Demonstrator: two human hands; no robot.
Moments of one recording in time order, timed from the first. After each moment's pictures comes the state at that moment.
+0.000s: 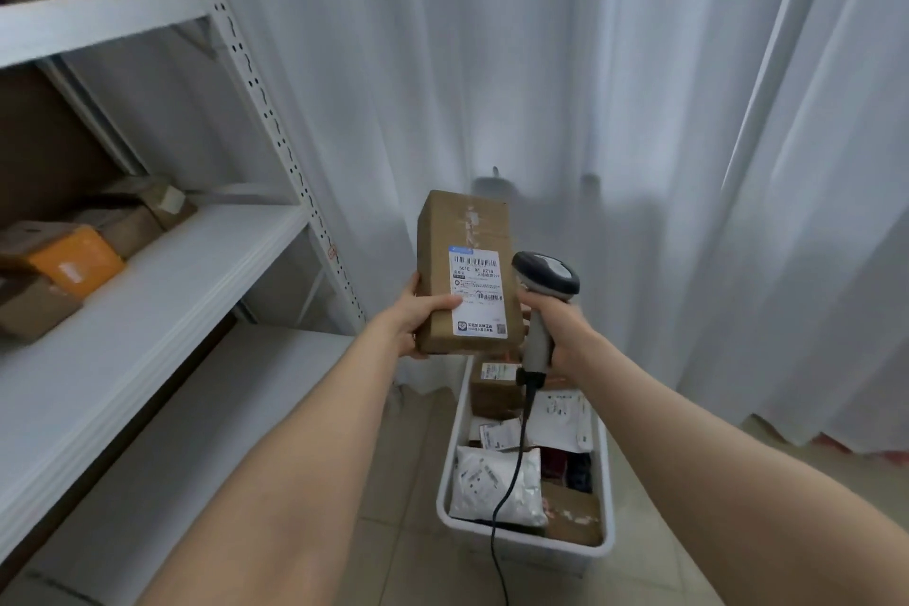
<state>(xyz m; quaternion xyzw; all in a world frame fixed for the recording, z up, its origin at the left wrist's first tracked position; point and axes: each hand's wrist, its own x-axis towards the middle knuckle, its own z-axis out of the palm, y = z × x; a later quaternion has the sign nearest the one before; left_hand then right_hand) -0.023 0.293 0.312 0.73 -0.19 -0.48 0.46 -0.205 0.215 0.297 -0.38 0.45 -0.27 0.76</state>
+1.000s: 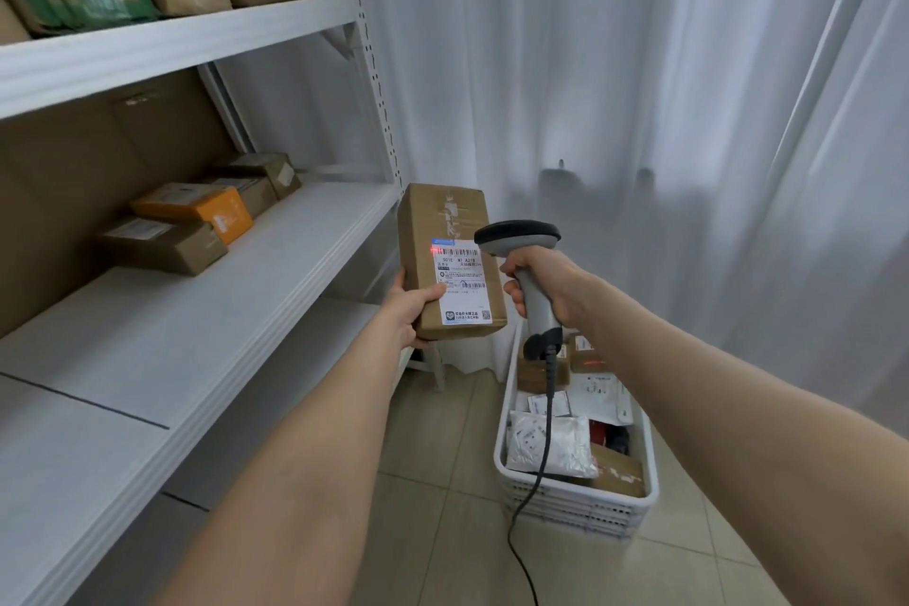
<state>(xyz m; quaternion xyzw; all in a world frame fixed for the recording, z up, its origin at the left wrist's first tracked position) 0.035 0.505 0.340 0.70 -0.14 -0.42 0.56 -0.147 0.424 0.401 -0.51 0.37 -0.17 0.76</state>
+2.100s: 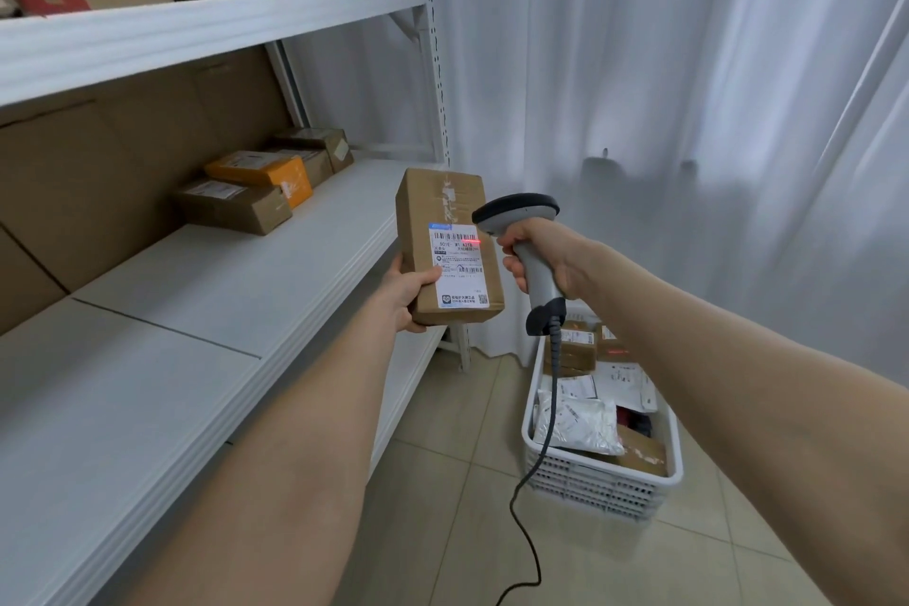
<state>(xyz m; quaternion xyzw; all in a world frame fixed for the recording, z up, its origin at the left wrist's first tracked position) 0.089 0.606 0.335 0.71 -0.14 -0.41 0.57 -0.101 0.512 0.420 -0.55 0.37 -0.11 0.74</state>
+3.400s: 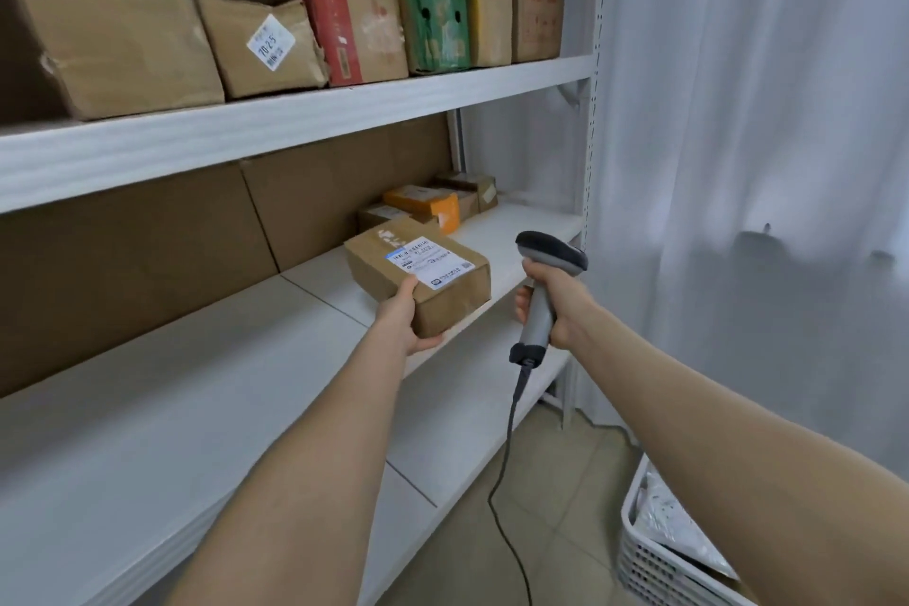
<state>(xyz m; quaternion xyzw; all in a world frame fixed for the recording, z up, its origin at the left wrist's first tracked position) 0.115 0.772 0.402 0.61 0.10 -0.26 0.75 -0.015 0.620 0.418 -0.45 0.29 -0.17 0.83</state>
